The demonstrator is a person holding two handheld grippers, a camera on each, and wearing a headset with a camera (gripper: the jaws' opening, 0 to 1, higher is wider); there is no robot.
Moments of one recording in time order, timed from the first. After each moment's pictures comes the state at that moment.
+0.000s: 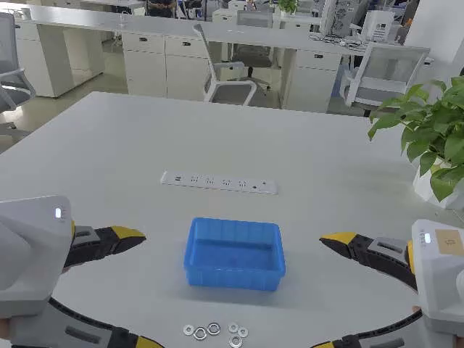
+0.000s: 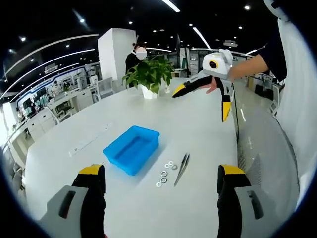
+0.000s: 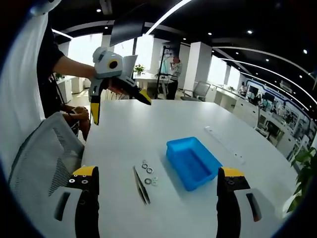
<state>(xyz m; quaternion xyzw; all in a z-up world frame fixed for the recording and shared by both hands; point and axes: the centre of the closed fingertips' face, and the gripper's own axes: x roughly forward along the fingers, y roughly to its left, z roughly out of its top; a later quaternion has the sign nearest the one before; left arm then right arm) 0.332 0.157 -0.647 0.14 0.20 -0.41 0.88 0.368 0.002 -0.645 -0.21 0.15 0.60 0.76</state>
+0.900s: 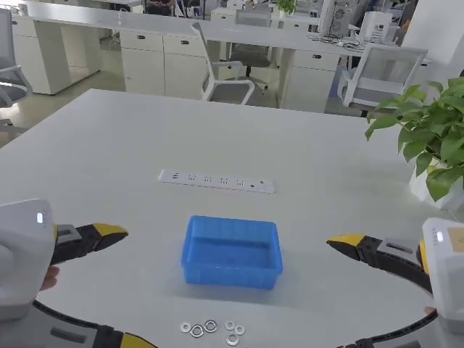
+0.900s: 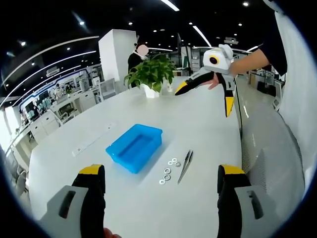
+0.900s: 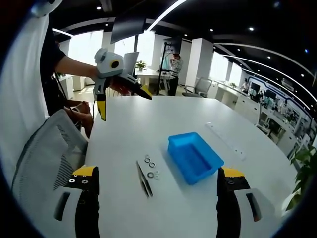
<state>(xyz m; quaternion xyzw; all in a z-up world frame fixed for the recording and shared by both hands) 0.332 0.163 -0.656 0.16 0.20 -0.40 0.88 0.362 0.001 -0.653 -0.22 0.16 0.60 0.75</state>
